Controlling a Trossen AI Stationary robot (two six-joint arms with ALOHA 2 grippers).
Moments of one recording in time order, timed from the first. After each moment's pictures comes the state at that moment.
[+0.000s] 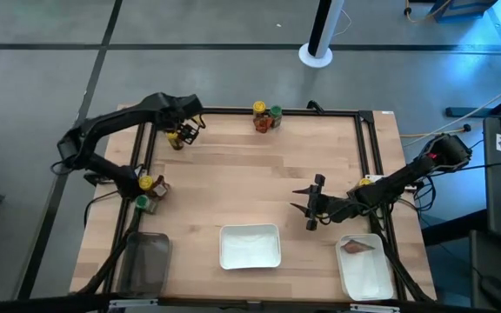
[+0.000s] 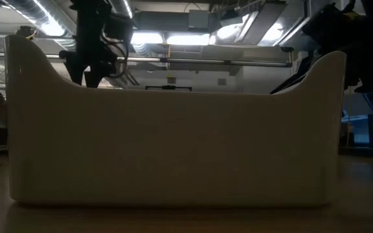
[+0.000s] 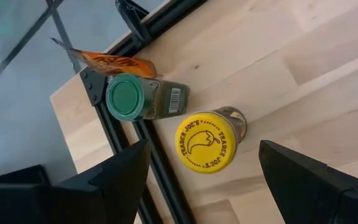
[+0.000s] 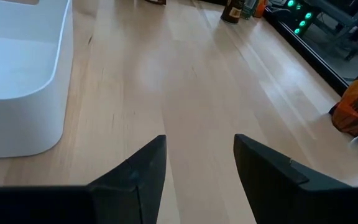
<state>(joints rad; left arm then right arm) 0.62 1.41 1.19 -1.25 -0.51 -0.41 0.46 1.28 0.39 0.34 0.67 0.11</state>
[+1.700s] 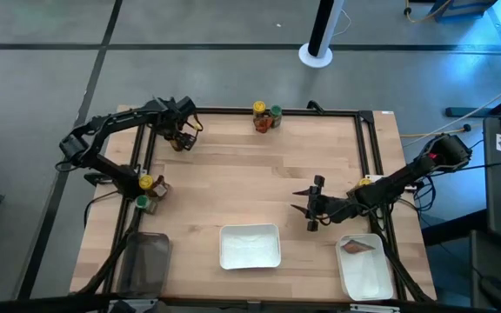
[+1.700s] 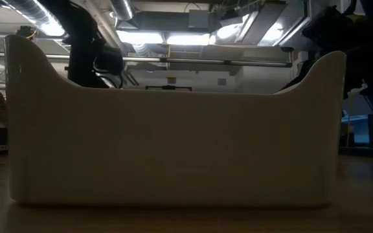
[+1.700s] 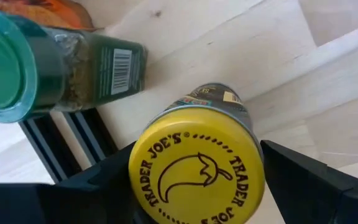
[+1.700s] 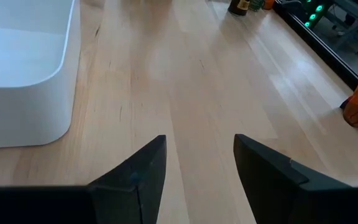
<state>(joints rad) 0.79 1.44 0.94 -0.99 -0.27 -0.28 0.46 1.28 0.40 0.31 0.64 0.12</state>
